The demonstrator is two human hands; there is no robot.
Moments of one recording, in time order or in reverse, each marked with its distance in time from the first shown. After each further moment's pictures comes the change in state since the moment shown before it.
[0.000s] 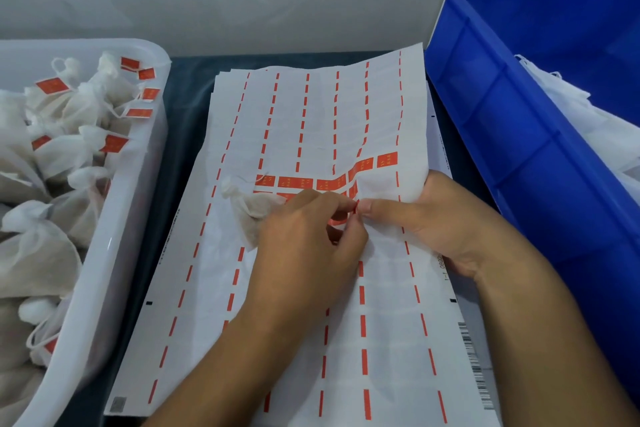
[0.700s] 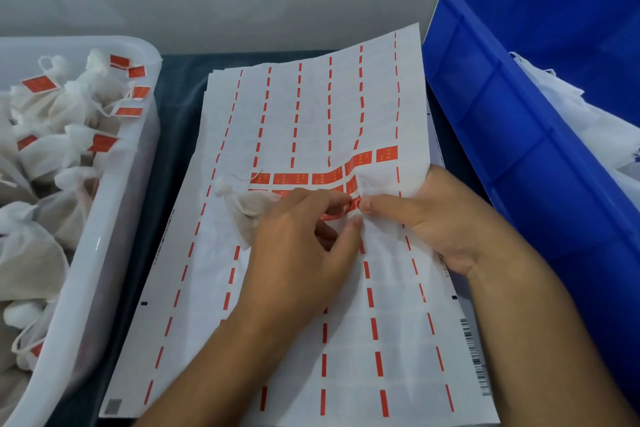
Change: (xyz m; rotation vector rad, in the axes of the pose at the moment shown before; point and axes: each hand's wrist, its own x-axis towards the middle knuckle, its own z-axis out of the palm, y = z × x) left_hand -0.001 -0.007 0.001 -0.052 -0.034 -0.010; right_hand -0.003 0.000 0.000 -0.063 0.126 0.027
